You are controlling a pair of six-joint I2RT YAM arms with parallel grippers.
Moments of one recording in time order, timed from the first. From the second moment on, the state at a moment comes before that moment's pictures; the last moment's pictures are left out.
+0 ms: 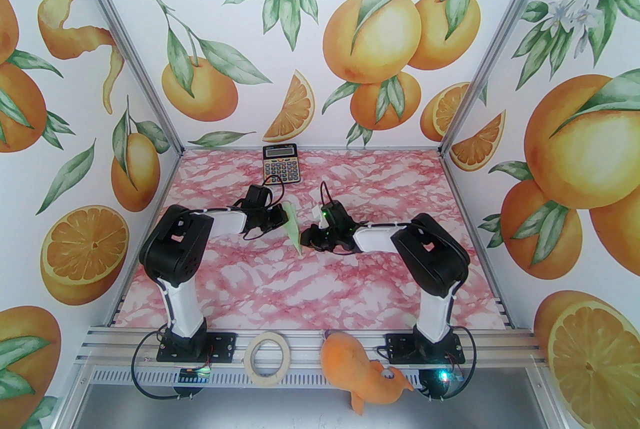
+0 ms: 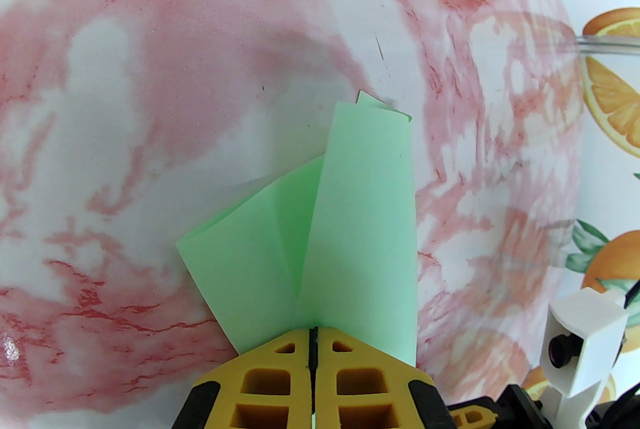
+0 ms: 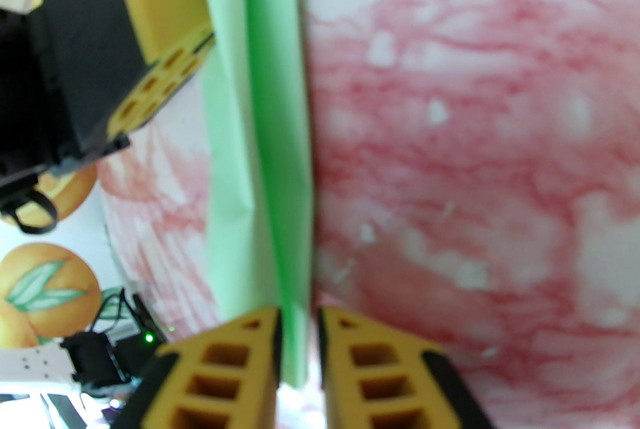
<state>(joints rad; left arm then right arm) -0.38 1.91 0.97 0.02 0.34 -0.75 0.65 1.91 0.94 0.13 -0.53 0.86</state>
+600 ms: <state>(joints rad) -0.38 1.91 0.97 0.02 0.34 -0.75 0.66 1.91 0.96 0.08 -0.48 0.83</state>
